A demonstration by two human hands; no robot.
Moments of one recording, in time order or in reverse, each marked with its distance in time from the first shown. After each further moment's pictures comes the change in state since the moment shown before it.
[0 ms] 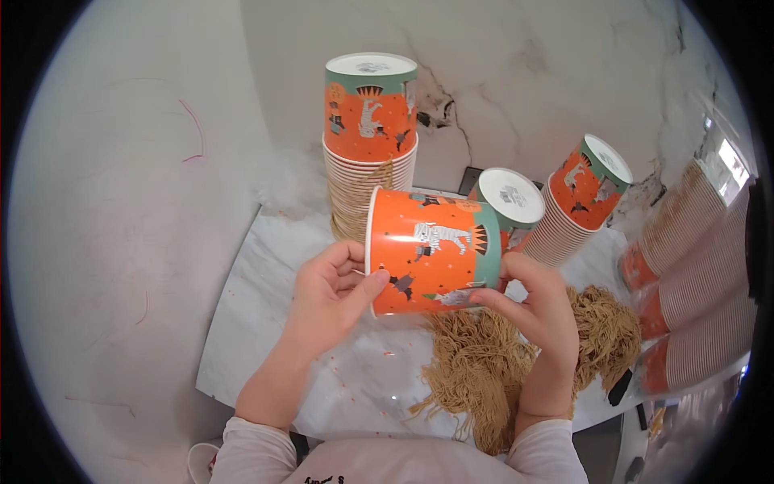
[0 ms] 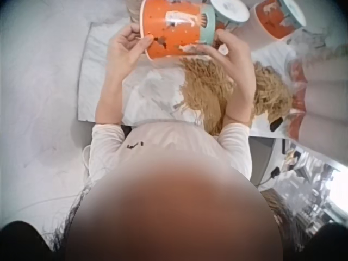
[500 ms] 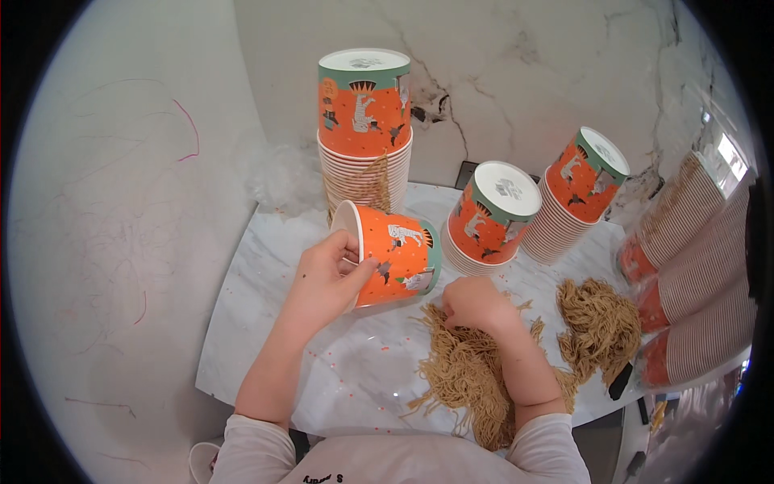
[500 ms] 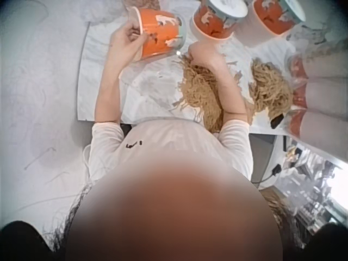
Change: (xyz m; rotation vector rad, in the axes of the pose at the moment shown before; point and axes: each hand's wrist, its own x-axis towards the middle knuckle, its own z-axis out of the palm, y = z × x) left_hand 0.018 -0.018 -0.013 0.492 0.115 -0.052; right_hand 0.009 0.089 0.072 -0.702 -0.794 0.102
